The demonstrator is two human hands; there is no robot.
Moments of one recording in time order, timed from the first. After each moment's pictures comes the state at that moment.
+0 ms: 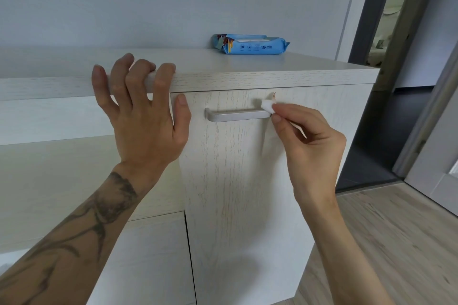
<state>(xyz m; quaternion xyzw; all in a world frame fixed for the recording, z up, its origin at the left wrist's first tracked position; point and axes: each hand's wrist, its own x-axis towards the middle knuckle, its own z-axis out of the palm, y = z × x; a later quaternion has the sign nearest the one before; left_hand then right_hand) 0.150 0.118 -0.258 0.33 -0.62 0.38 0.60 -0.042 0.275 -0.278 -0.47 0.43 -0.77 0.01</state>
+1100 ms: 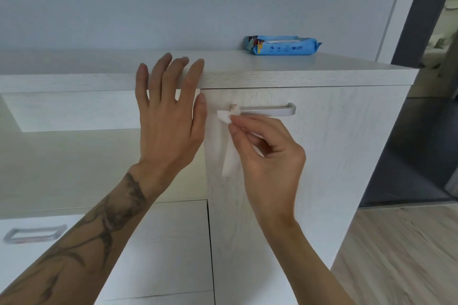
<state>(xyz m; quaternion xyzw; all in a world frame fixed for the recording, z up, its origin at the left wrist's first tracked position) 0.173 0.164 -0.250 0.37 -0.71 0.31 0.52 0.041 0.266 -0.288 -0.50 0.37 -0.78 0.07</state>
